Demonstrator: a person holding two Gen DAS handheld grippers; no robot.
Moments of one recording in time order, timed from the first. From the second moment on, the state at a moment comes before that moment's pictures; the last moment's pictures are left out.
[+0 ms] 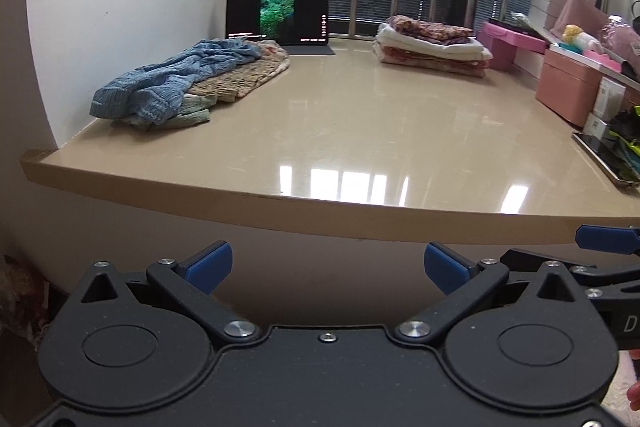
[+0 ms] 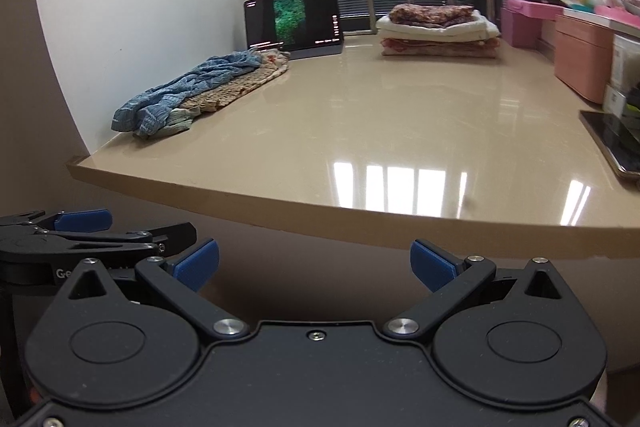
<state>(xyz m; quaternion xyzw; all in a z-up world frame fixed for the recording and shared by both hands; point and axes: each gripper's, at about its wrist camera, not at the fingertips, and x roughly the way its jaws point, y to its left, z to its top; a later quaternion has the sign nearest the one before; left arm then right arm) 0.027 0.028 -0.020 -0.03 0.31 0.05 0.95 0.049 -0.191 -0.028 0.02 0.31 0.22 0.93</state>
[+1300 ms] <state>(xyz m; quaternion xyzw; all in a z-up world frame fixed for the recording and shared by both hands) 0.148 0.220 0.007 -0.02 0.22 0.21 0.95 0.220 0.016 0.011 -0.06 0.26 0.32 0.91</state>
